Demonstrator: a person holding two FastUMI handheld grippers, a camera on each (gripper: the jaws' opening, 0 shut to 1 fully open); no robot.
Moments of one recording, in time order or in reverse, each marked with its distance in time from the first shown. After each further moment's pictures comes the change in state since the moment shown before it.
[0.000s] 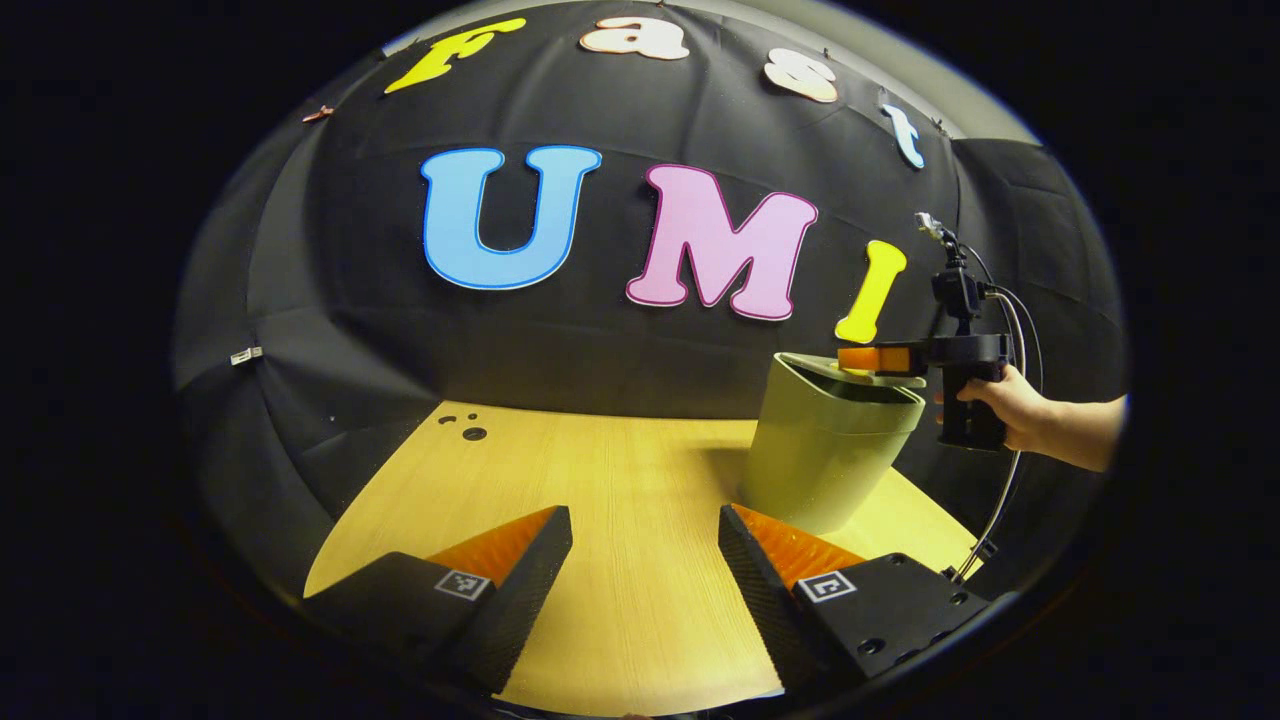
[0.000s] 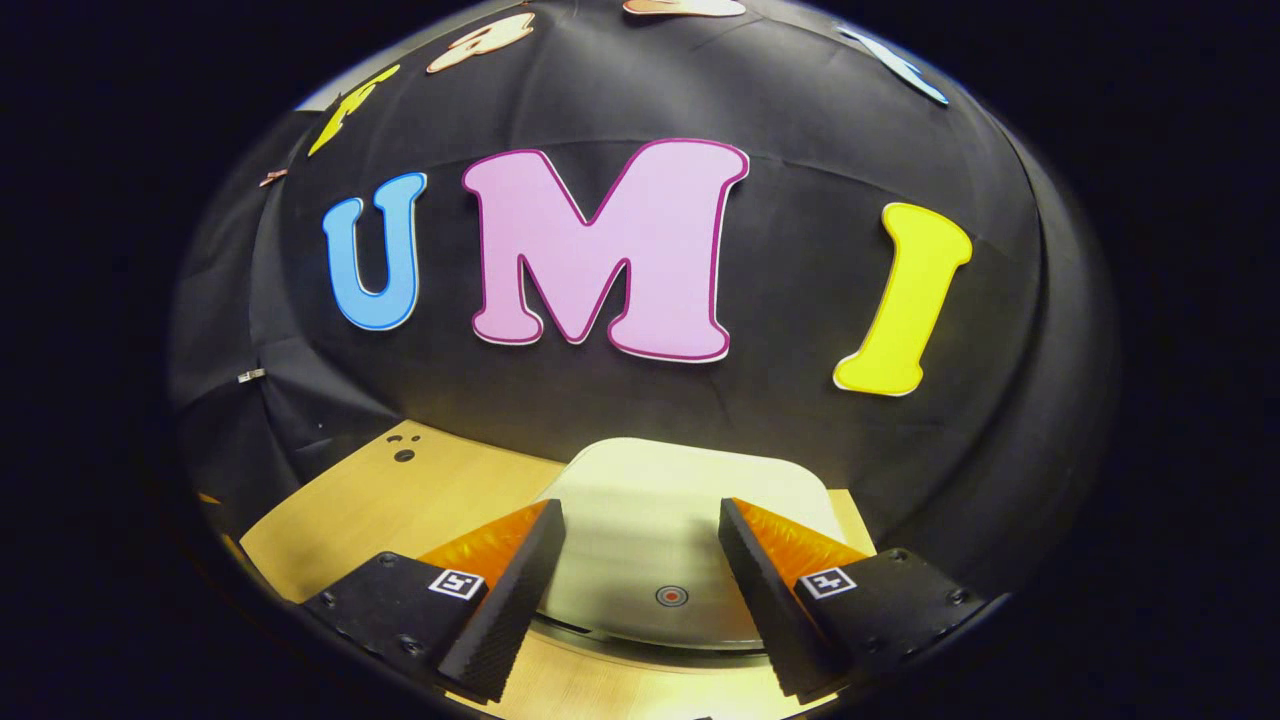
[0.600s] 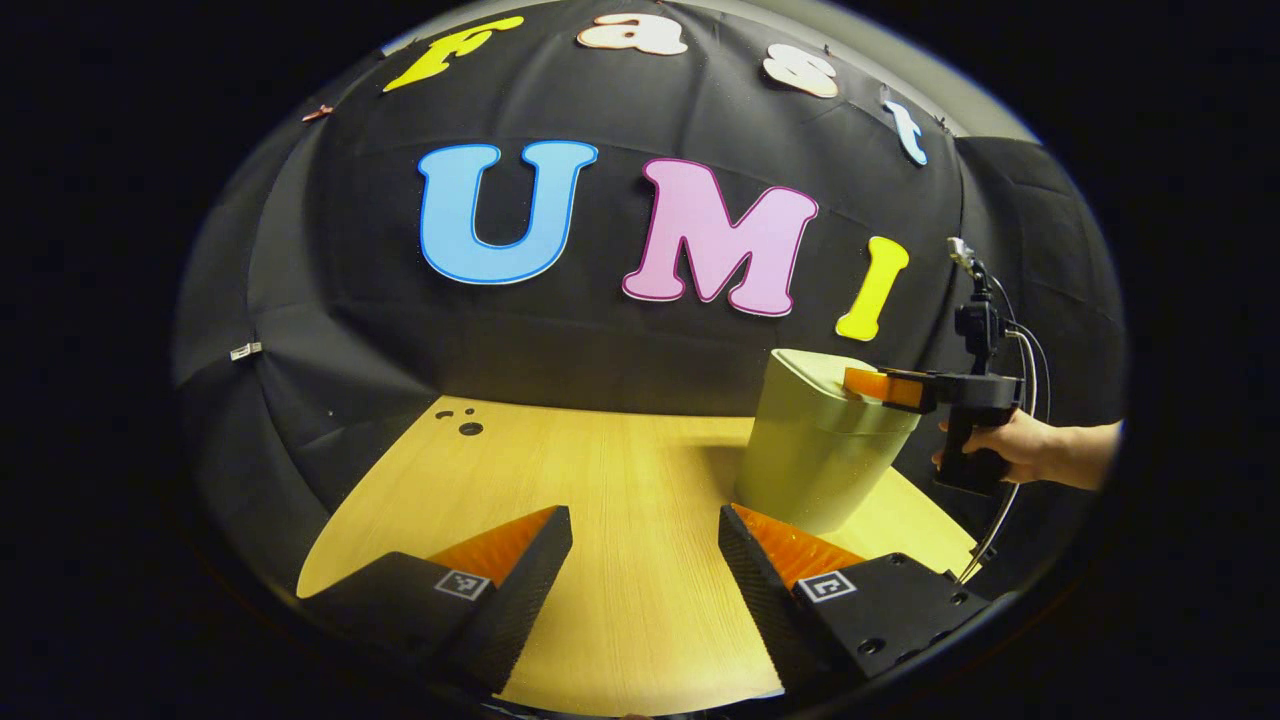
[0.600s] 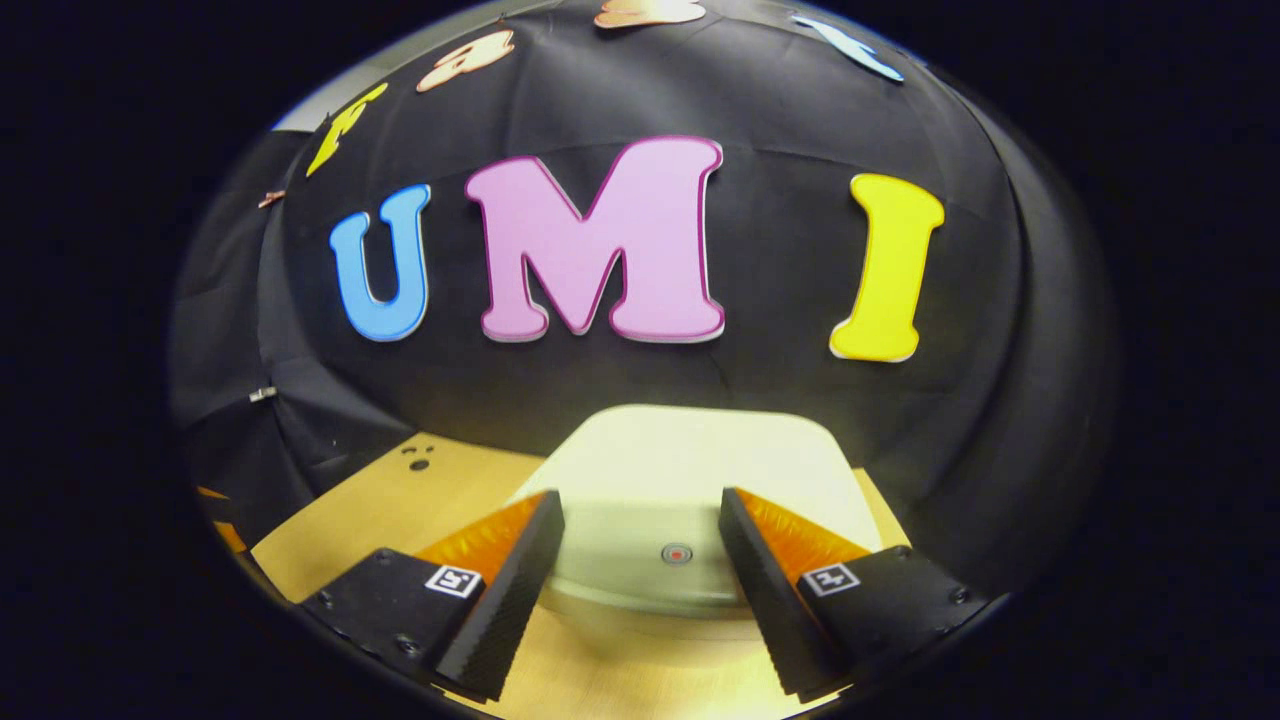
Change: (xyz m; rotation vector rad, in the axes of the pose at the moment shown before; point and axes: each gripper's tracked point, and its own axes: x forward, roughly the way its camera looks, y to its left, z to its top) left arm 0.004 -0.013 -0.003 -0.007 0.008 0.007; right arm -0.017 0.002 -0.032 0.080 -0.066 0.012
